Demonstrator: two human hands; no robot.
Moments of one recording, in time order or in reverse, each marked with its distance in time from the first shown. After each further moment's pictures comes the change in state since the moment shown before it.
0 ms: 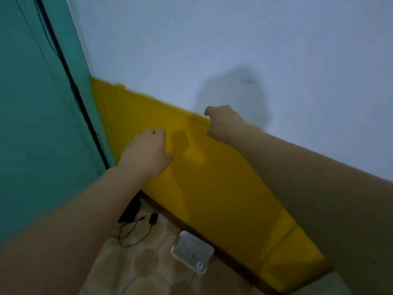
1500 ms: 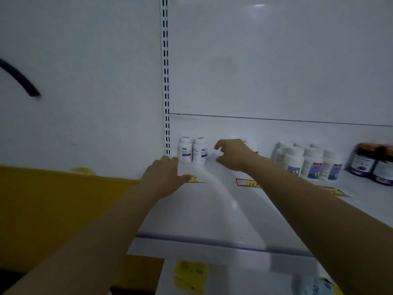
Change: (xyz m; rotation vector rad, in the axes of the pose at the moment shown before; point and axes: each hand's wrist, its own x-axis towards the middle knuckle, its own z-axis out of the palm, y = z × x) left_hand -0.322 0.489 -0.135 -0.194 -0.029 0.521; right_hand -0.561 0.284 -0.271 0.035 0.217 0.532
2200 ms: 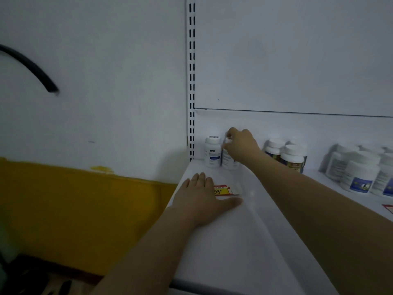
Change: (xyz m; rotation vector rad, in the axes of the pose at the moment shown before) left_hand 0.037 -0.014 0.051 0.076 -0.224 0.041; right_hand 0.120 -0.023 0.063 0.174 0.156 0.072
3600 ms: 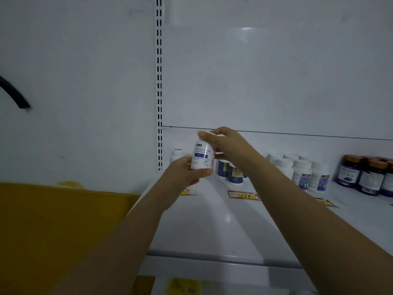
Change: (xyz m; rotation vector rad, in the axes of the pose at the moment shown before) left_hand -0.032 0.055 -0.050 -1.275 0.135 0.147; right_hand -0.105 -0.001 -0.112 0.779 -0.028 0.007
